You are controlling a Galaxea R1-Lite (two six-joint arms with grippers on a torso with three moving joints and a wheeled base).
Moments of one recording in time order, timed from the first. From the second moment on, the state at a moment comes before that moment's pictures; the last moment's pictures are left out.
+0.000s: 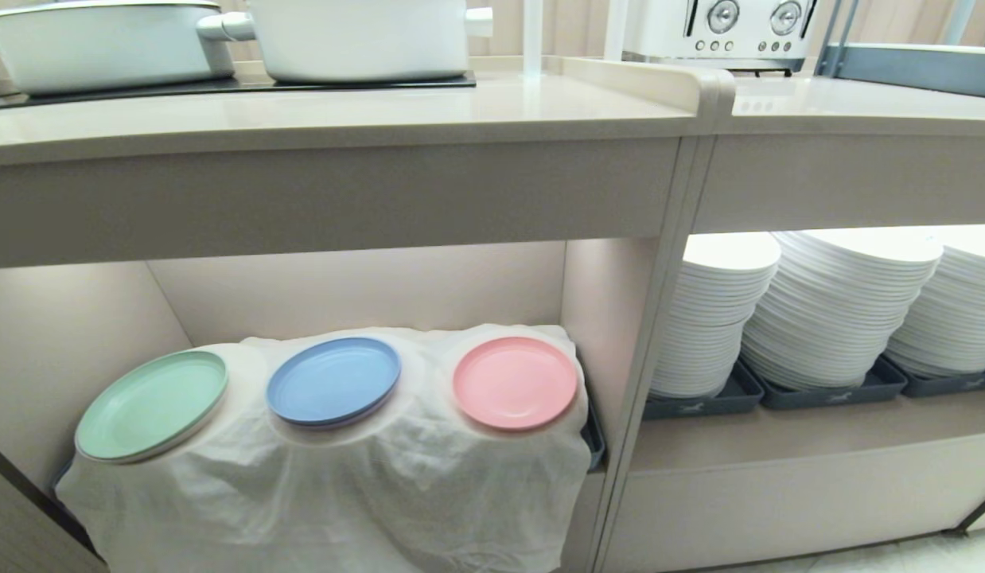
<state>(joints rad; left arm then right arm) 0.00 0.00 0.00 0.00 0.01 -0.01 0.00 0.00 0.00 0.00 0.00 0.00</state>
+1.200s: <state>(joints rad) 0.00 0.00 0.00 0.00 0.01 -0.01 0.00 0.00 0.00 0.00 0.00 0.00</state>
